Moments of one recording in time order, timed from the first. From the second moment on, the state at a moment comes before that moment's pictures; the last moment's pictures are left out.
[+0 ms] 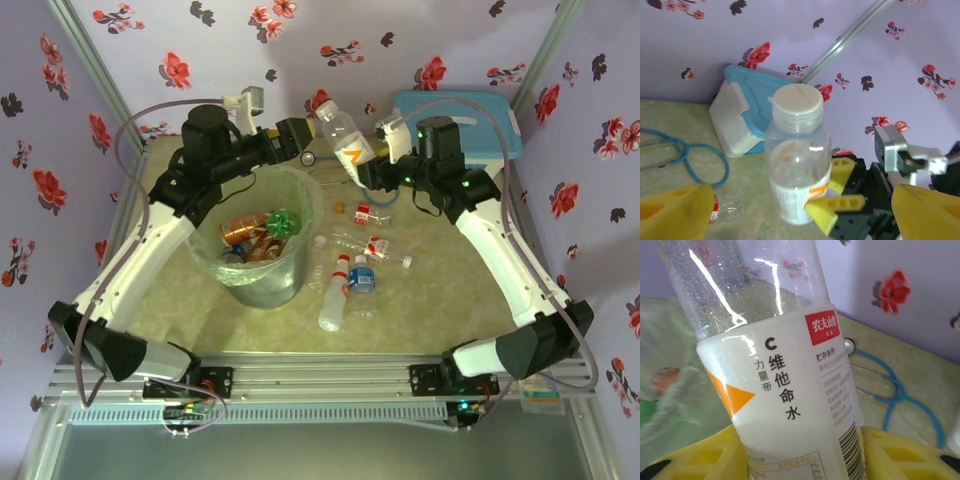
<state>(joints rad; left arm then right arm) -0.54 1.42 1.59 -0.30 0.36 -0.70 0.42 1.38 1.50 -0.61 -0.36 -0.05</state>
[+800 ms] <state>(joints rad) -0.59 1.52 1.66 -0.18 0.38 -0.74 0.58 1.38 1.56 -0.52 -0.42 0.01</state>
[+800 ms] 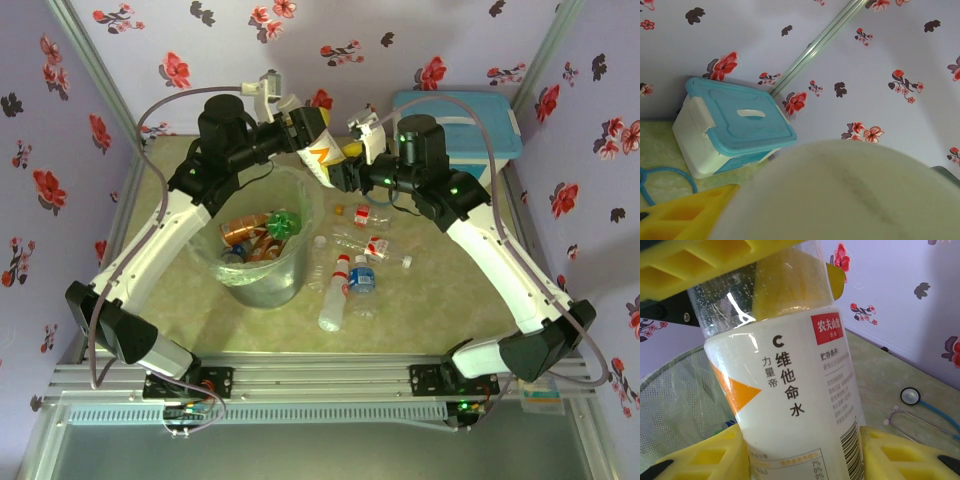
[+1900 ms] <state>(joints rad) -0.46 1.45 2.03 -1.08 0.14 -0.17 0.44 1.23 1.38 -0.34 -0.26 0.01</state>
